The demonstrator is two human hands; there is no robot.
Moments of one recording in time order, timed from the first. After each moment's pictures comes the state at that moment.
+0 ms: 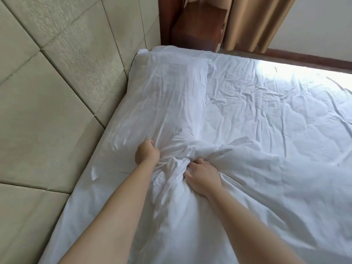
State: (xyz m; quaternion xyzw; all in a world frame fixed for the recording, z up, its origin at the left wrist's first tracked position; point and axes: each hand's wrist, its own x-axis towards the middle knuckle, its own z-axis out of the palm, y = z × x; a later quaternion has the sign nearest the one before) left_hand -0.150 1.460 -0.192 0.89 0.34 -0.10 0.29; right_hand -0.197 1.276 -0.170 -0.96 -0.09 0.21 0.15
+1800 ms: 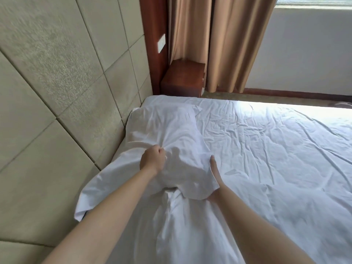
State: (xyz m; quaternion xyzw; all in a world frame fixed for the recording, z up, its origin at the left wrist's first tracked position) left_hand -0.088 1.434 -0.070 0.94 0.13 0.00 0.32; right_hand -0.129 1.243 -0.091 -0.42 0.26 0.30 0.82
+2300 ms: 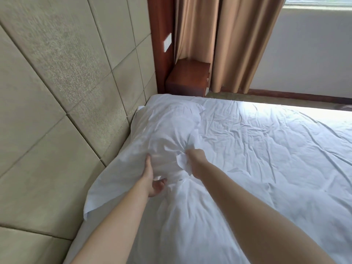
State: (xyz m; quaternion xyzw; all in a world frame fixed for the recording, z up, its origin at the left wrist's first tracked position) left_hand -0.139 1.450 -0.086 0.46 0.47 -0.22 0.72; right_hand -0.100 1.310 -0.036 -0.70 0.27 0.21 0.63
